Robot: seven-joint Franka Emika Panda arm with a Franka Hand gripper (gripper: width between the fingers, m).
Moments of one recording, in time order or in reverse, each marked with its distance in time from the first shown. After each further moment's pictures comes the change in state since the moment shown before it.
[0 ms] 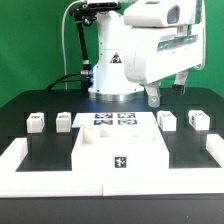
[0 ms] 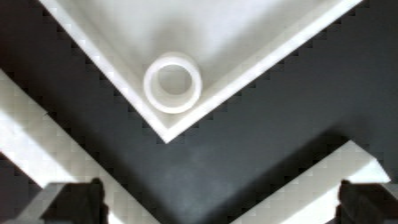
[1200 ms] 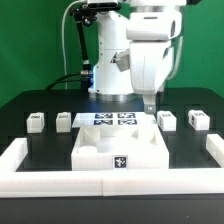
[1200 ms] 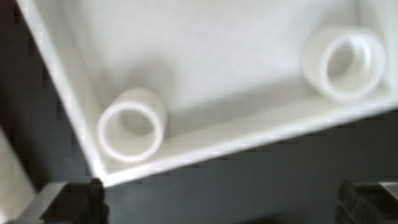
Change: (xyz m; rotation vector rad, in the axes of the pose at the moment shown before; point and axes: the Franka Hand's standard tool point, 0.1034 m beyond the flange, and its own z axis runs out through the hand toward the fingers) arm -0.045 -0.016 0.028 0.005 0.002 -0.409
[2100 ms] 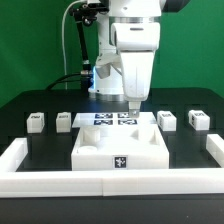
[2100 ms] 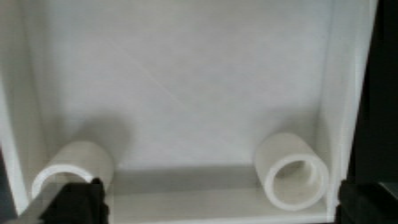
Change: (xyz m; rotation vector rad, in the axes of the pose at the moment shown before) arm -0.032 -0.015 0.009 0.009 -0.013 -0.222
